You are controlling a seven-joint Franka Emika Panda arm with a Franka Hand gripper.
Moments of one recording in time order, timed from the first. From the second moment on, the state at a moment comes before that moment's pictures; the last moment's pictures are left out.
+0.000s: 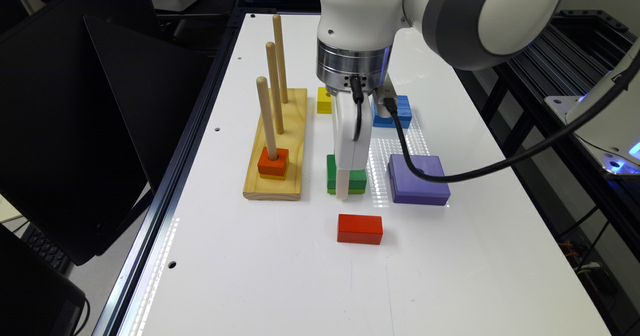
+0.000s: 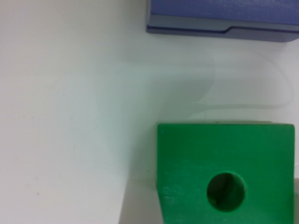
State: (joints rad) arm 0.00 0.41 0.20 -2.29 -0.01 2.73 0.97
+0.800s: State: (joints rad) arm 0.00 0.30 0.20 -2.29 -0.01 2.61 0.97
